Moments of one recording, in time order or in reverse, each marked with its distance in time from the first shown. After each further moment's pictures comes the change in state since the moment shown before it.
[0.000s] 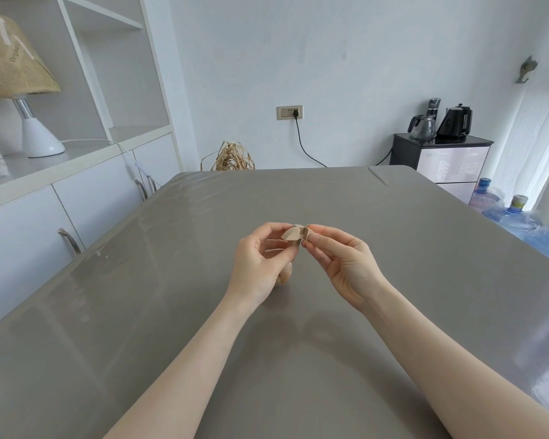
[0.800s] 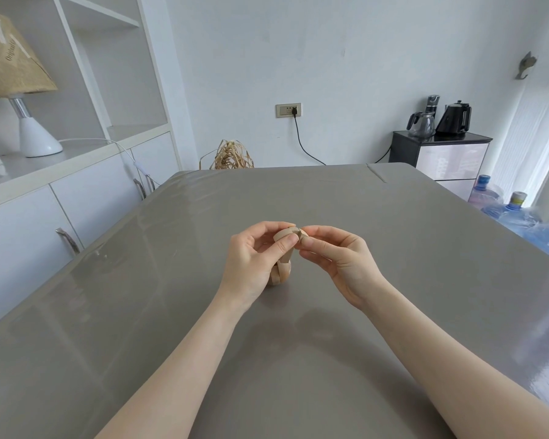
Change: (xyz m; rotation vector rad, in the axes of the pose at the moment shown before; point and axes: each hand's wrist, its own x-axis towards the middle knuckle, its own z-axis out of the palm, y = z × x) left_hand 0.000 0.004 -0.005 -0.082 0.018 -0.003; right_hand -0.001 0.002 -0.005 -0.271 -0.089 -0.047
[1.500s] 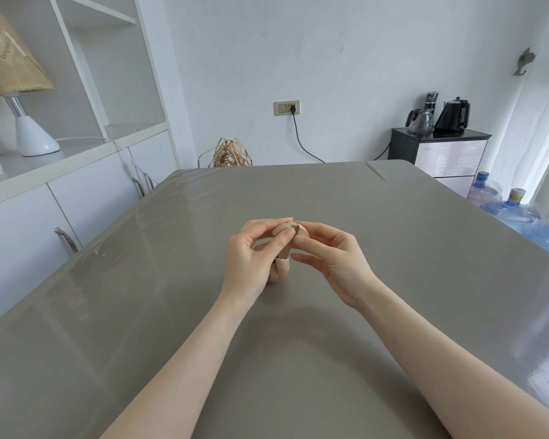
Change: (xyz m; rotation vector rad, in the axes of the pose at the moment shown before) left_hand 0.000 -0.005 0.004 0.008 0.076 0.033; right_hand 0.001 0.005 0.004 -0.069 -0.055 -0.040
